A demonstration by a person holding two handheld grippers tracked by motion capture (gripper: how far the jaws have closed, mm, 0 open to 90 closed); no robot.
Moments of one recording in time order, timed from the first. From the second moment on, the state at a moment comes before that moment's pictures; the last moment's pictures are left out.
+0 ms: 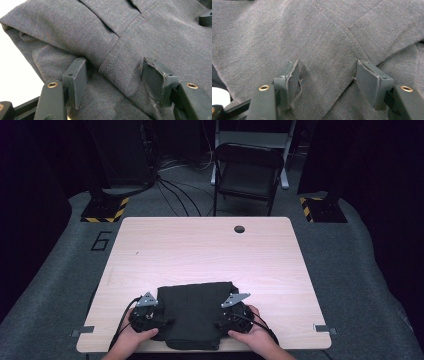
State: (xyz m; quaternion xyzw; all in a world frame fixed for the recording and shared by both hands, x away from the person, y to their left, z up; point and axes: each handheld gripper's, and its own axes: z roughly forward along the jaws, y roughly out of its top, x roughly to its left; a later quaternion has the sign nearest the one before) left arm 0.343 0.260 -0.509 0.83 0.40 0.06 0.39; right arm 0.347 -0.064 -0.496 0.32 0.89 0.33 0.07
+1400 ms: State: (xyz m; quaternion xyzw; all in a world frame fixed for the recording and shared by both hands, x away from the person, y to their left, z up) left arm 0.436 0.250 -0.507 0.82 0.43 0.07 0.38; right arm 0.428 -0.070 -0.495 0.37 0.87 0.33 0.05
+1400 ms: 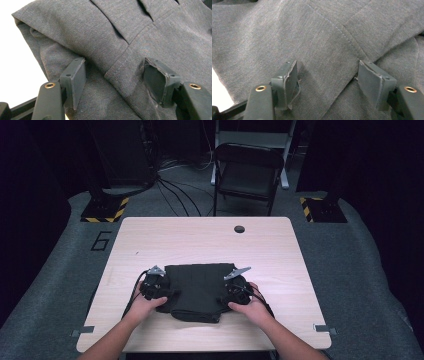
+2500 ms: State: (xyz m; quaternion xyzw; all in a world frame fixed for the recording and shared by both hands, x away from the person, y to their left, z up) left arm 0.424 0.249 -0.488 0.83 0.40 0.09 0.37; right arm 0.425 -0.071 -0.473 0.36 0.87 0.33 0.05
